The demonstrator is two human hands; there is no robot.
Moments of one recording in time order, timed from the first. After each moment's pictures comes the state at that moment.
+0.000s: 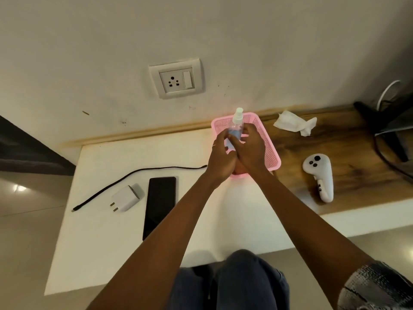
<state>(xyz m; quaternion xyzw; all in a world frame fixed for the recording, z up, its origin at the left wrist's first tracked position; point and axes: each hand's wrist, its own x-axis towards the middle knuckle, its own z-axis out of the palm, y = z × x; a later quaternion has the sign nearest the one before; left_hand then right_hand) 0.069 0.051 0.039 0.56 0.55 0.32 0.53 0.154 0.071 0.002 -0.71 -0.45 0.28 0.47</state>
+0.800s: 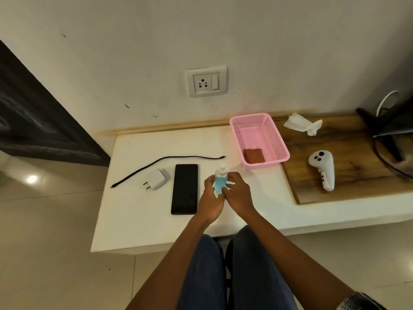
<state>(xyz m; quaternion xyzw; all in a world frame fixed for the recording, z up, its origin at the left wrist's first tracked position) -0.025 -0.068 -0.001 0.52 0.61 0.26 0.53 0.067 -0.054 -0.024 -0.72 -0.48 0.40 0.31</state>
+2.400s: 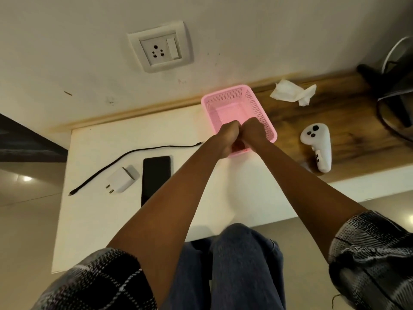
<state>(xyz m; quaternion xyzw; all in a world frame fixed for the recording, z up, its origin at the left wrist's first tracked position) 0.104 0.061 0.029 0.33 0.59 0.17 0.71 0.180 0.070 -0.017 -0.82 -0.43 0.32 0.20</state>
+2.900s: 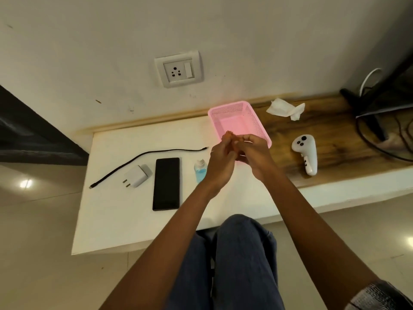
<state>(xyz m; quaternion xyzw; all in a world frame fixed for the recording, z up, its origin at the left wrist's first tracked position) 0.050 -0.039 0.068 0.55 0.51 0.34 0.56 0.149 -0.023 0.054 -0.65 -0.33 0.49 0.49</state>
